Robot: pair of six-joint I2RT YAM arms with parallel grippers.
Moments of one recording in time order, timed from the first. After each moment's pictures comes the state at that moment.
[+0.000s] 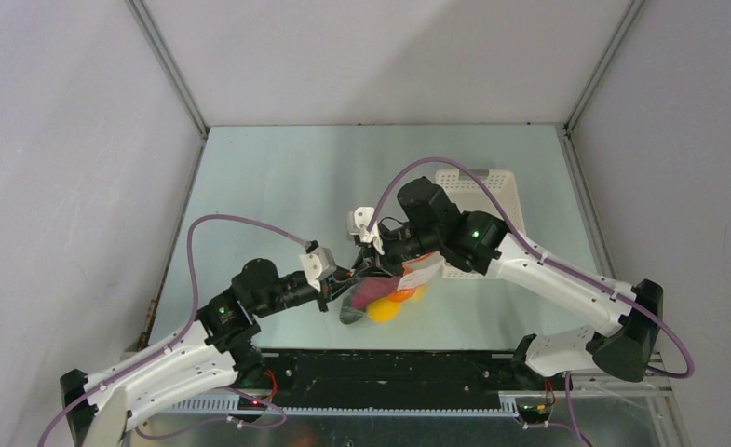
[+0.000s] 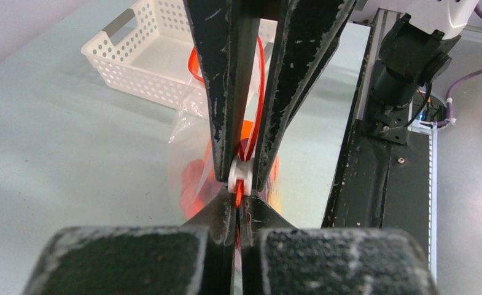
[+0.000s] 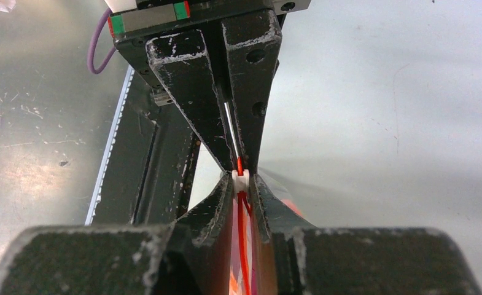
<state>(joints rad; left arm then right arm) -0.93 0.58 0.49 0.00 0.25 0.03 0.98 1.34 1.31 -0.50 -0.65 -0.41</state>
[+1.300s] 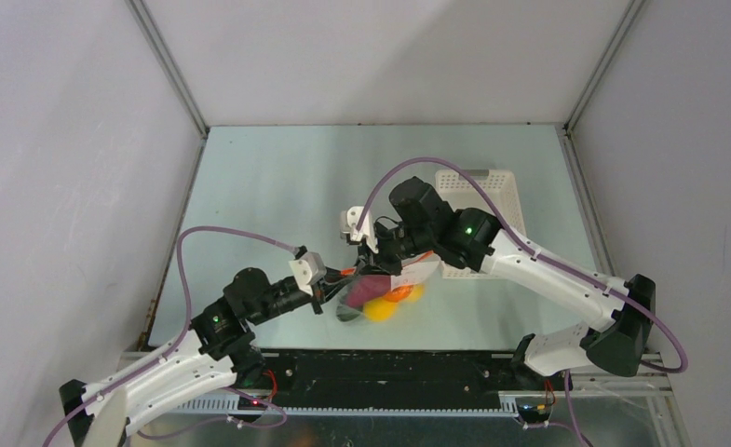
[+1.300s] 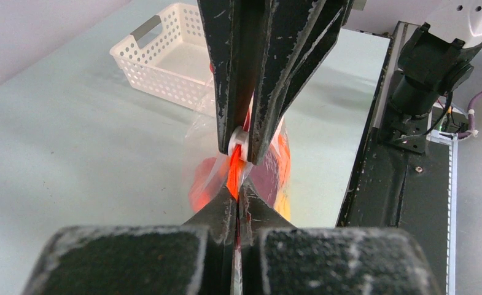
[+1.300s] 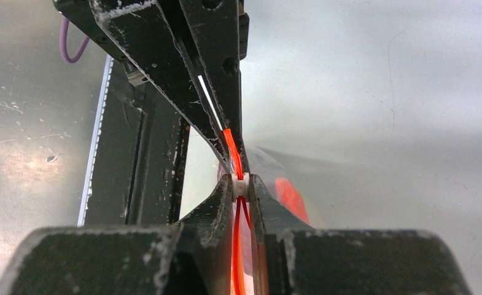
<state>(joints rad) -0.93 0.47 0.42 0.01 0.18 0.03 0.98 1.38 1.35 -0.58 -0.55 -0.41</state>
